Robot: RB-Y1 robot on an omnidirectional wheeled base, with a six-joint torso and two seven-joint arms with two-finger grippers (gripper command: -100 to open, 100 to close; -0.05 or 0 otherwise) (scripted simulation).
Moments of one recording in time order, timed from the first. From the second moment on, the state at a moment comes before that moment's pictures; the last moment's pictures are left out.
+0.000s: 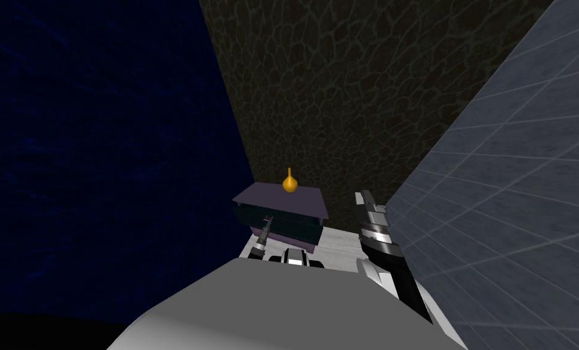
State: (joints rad) left arm 0.05 0.13 -0.19 -0.69 0.05 -1.16 -0.22; right arm 0.55 -0.01 -0.07 -2.27 0.04 -0.49 -0.08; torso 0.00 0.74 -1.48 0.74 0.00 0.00
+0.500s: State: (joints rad) left arm 0.05 0.14 -0.19 -0.70 0.04 -1.15 -0.21; right arm 0.55 -0.01 -0.07 -2.27 0.04 -0.49 -0.08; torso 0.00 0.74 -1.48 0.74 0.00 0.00
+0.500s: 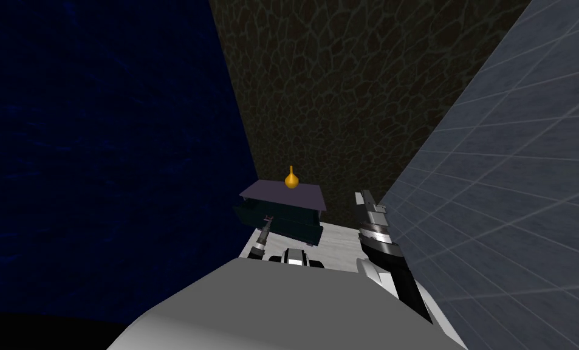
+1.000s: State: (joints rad) left arm 0.00 0.15 -0.18 -0.71 0.04 -1.09 -0.19; right arm 0.55 -0.01 -0.07 -2.27 0.04 -0.49 -0.08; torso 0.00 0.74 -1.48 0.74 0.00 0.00
